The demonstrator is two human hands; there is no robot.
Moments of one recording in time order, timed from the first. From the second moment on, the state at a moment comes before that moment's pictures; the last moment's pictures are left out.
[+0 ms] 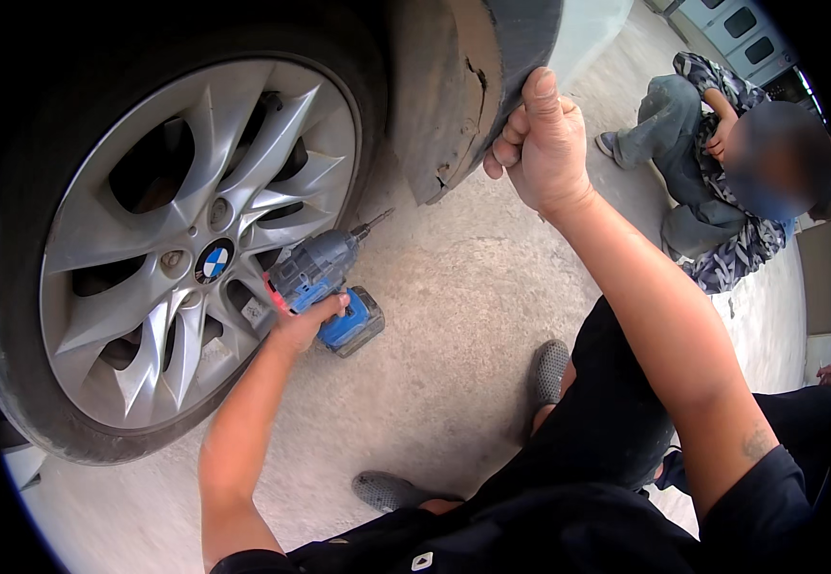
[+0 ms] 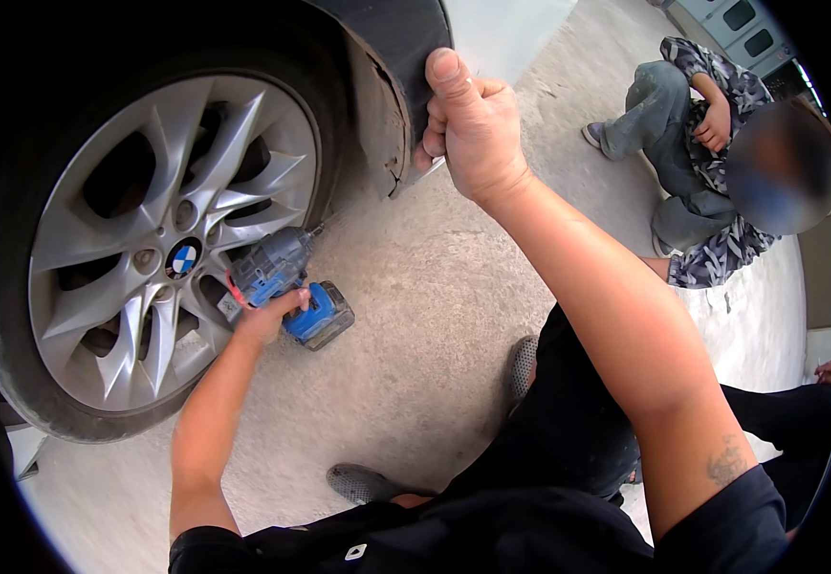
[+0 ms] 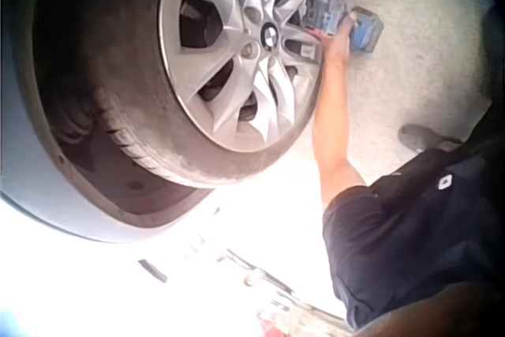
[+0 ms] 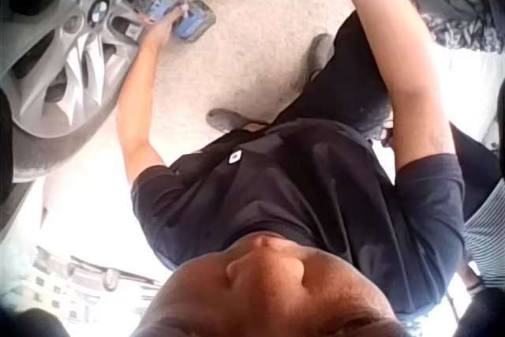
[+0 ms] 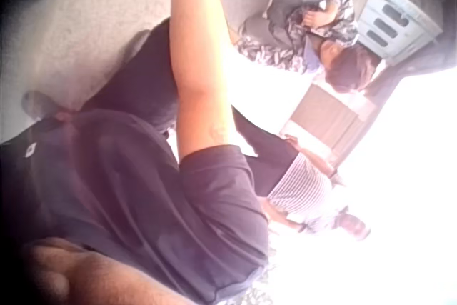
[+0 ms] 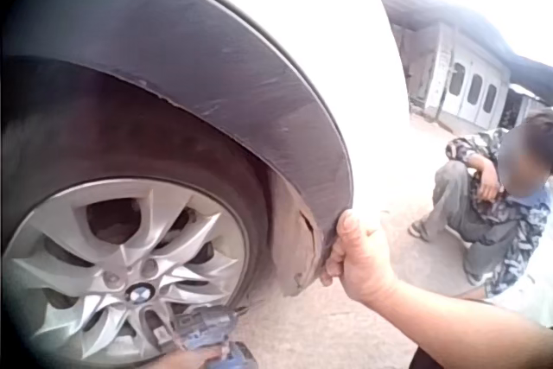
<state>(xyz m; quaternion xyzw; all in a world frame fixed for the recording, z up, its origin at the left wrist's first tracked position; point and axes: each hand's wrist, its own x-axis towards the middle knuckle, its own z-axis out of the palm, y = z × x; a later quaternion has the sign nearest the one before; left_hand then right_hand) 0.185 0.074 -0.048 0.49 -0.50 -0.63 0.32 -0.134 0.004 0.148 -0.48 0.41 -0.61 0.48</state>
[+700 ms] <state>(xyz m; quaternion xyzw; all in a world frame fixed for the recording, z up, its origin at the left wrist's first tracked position) 0.155 0.045 -0.019 0.36 -0.46 -0.72 0.37 -0.134 0.003 0.145 -0.49 0.39 -0.61 0.49</state>
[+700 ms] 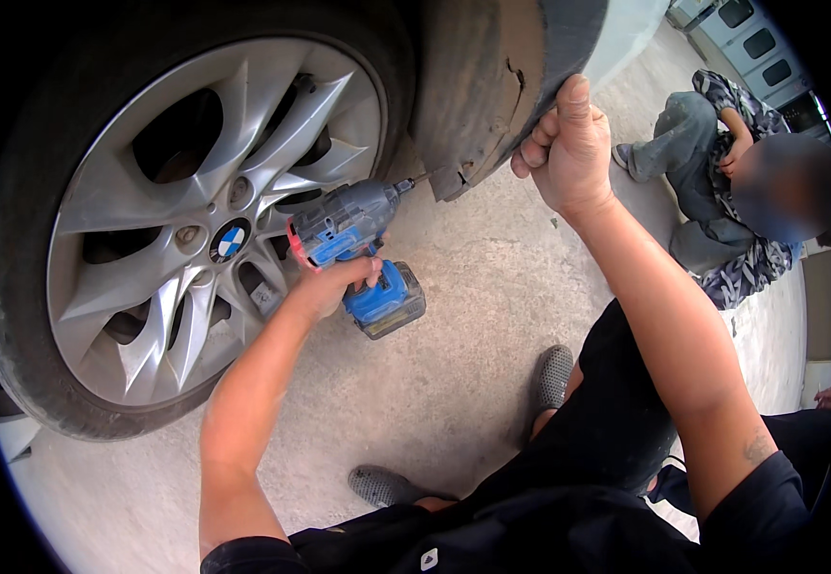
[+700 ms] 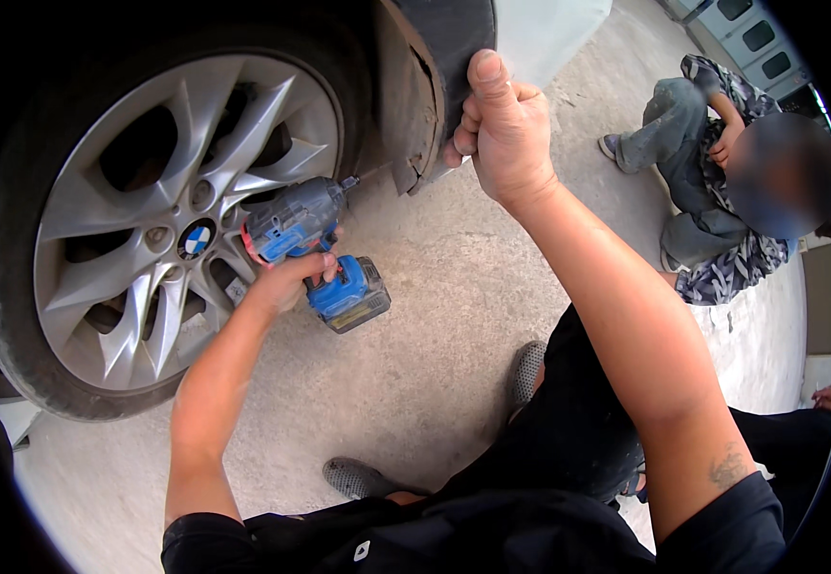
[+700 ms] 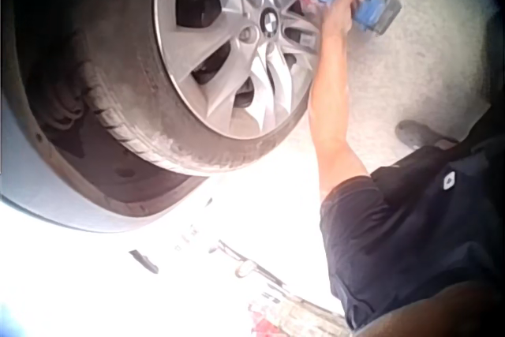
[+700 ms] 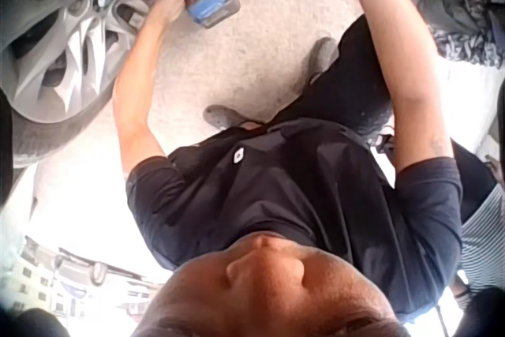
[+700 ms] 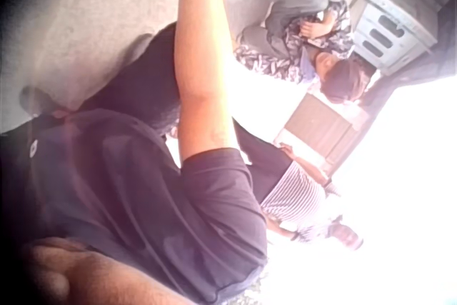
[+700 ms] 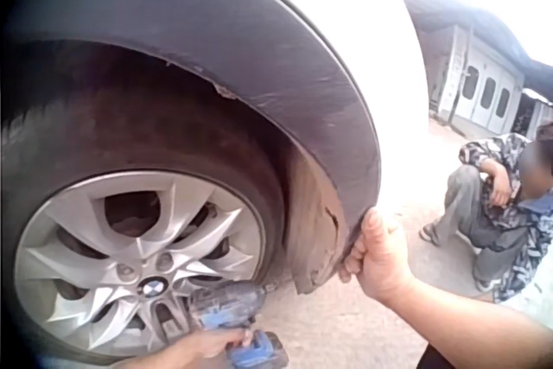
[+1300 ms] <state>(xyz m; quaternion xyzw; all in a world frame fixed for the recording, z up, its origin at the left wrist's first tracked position) 0.144 0.040 -0.025 0.34 -0.44 -0.74 0.38 -0.135 0.004 0.145 -0.50 0.40 -0.60 0.49</state>
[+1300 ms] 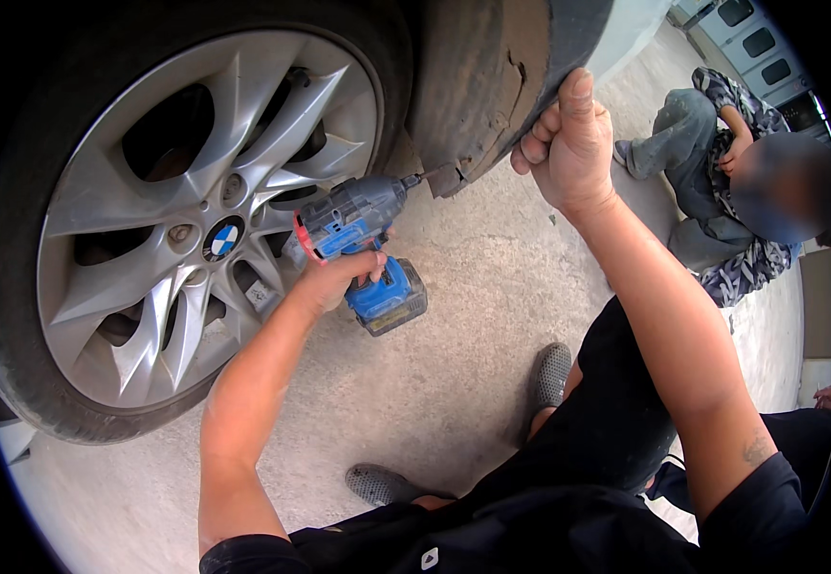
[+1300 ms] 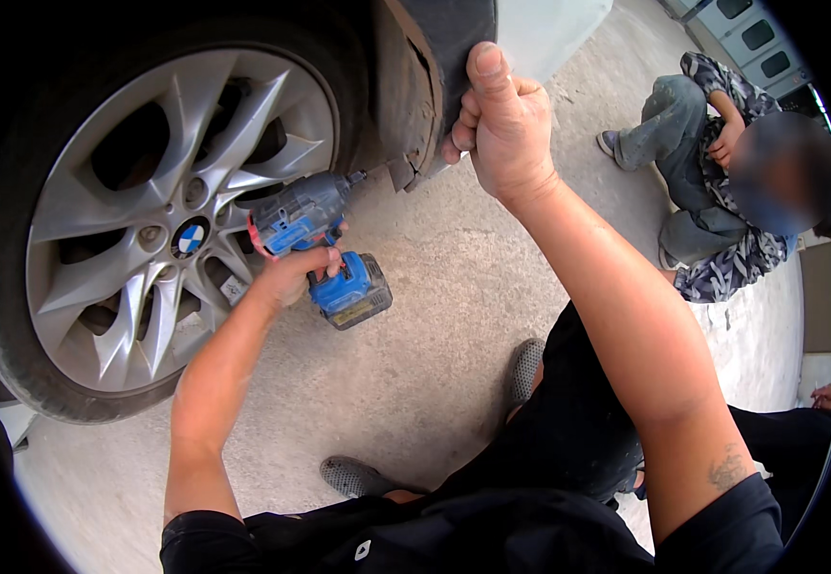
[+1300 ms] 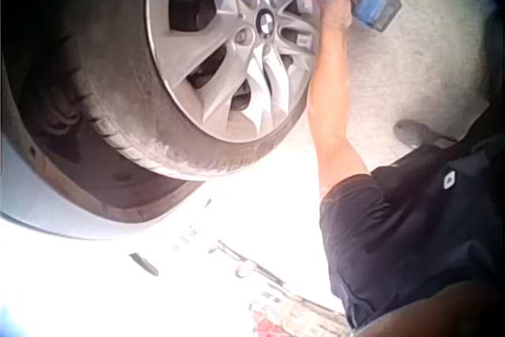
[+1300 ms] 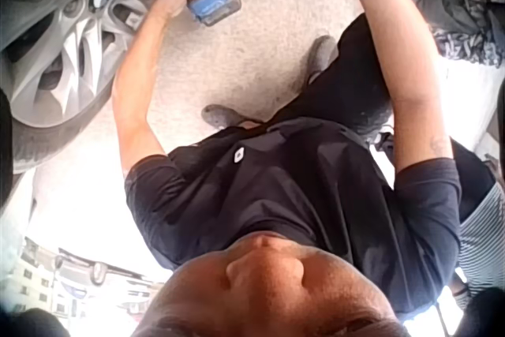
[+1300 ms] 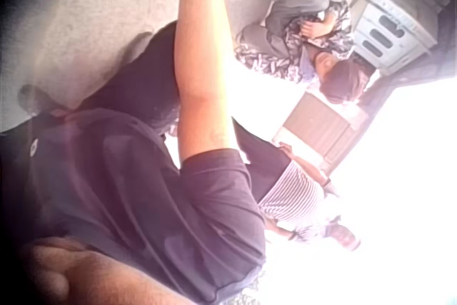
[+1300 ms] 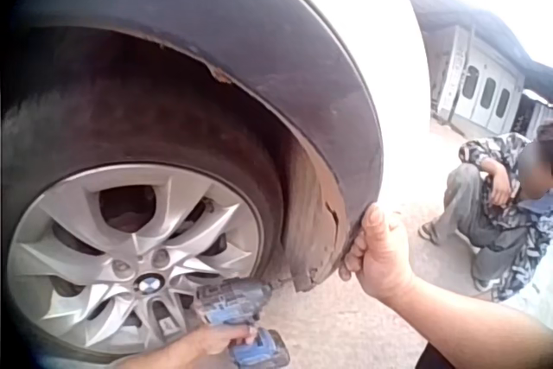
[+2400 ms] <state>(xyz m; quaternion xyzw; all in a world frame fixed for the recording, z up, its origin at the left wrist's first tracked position) 0.136 0.040 -0.024 0.33 -0.43 -0.74 0.39 -0.134 0.004 0.146 -0.50 0.39 -0.61 0.48</state>
